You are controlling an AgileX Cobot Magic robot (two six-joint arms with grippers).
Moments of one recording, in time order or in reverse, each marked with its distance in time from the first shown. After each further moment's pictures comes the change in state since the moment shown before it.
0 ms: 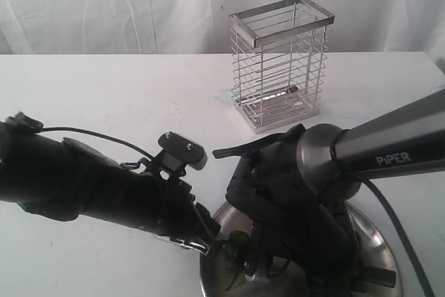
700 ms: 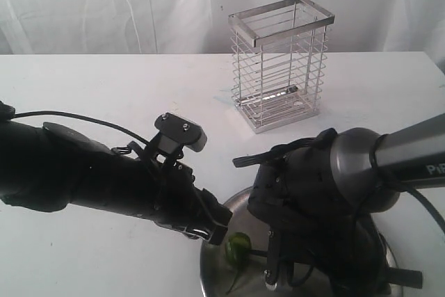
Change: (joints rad) left arm 0.000 -0.082 0.000 0.008 0.044 -0.027; right arm 0.000 -0.091 0.099 -0.048 -0.002 0.000
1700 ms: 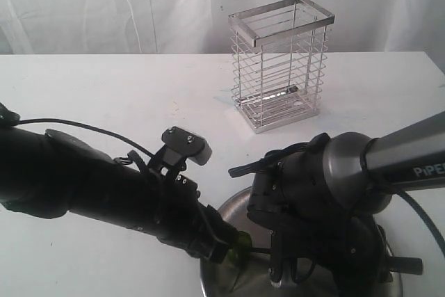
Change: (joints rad) left arm 0.000 0.022 0.020 -0.002 0.117 -0.004; right arm 0.000 0.023 0.000 -0.085 -0.001 0.032
